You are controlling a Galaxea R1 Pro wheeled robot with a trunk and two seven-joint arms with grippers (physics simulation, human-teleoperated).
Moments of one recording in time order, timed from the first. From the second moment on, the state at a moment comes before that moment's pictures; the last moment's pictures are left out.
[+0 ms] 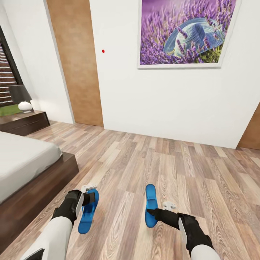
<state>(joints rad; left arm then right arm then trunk) -0.72 -0.12 0.51 -0.62 -0.35 0.60 -0.10 -0.54 0.15 -0.56 -0.65 0.37 0.42 0.64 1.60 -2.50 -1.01</state>
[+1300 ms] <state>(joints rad) -0.72 -0.14 0.51 -0.55 -0.35 0.52 -0.09 -0.54 0.15 -0.56 -0.65 0.37 0.42 0.64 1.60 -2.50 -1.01</state>
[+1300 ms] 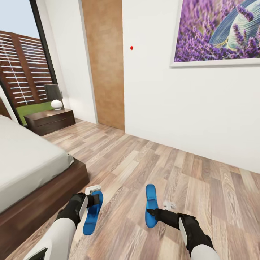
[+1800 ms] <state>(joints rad) -0.72 -0.14 0.51 -0.55 -0.35 0.52 -0.09 -0.54 0.15 -0.57 -0.65 0.37 0.42 0.64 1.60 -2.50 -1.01</state>
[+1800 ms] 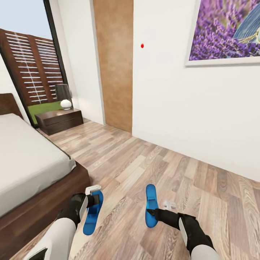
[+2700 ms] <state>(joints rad) -0.72 -0.14 0.51 -0.55 -0.35 0.52 -0.09 -0.54 0.15 -0.57 -0.65 0.37 0.42 0.64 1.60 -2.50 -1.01</state>
